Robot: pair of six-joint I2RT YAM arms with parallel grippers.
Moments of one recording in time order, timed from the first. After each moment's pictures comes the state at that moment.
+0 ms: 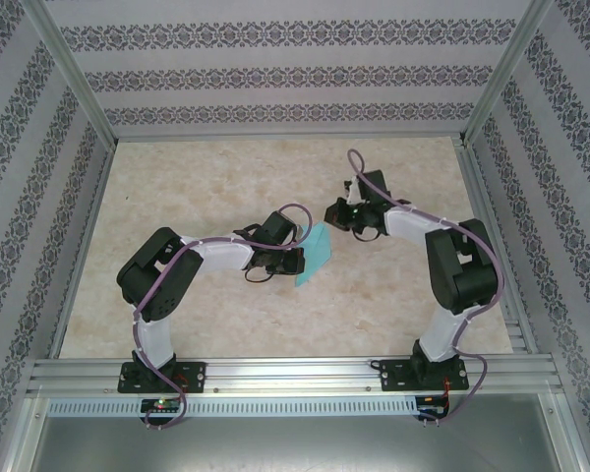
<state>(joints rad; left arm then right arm) -0.72 1.89 1.03 -0.18 0.32 -0.64 0.33 1.78 1.02 -0.13 -0.51 0.61</state>
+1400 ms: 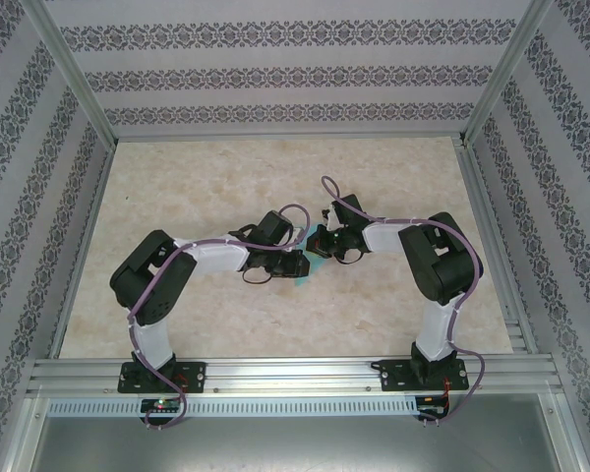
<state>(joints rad) -0.71 1.85 1.00 -0.14 0.49 -0.65 0.44 1.91 0.95 -0.04 -0.56 0.69</state>
